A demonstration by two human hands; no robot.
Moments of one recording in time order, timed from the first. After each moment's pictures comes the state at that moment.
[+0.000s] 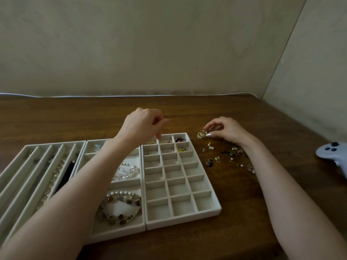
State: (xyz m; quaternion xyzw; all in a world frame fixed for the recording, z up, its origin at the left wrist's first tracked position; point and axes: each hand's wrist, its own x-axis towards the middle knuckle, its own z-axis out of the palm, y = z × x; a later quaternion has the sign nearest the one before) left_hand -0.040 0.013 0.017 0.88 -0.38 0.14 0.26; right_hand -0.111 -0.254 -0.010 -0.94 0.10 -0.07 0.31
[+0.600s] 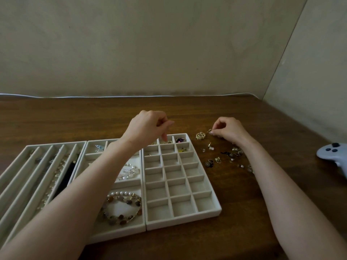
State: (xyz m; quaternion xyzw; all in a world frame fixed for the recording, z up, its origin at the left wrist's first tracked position) left_hand -0.047 0.007 0.015 0.86 -0.40 0.09 0.31; right_hand -0.109 -0.250 -0.012 -0.92 0.17 -0.11 0.33
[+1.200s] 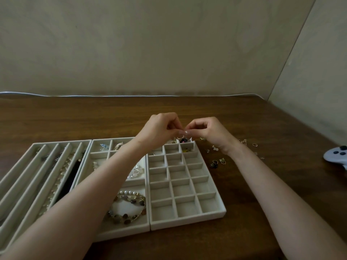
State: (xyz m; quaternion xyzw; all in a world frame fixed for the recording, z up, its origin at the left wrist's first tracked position) left_hand -0.057 -0.001 0.014 0.83 -0.41 0.01 0.39; right_hand -0.118 -0.171 0.006 -0.86 0.00 -0.07 0.50
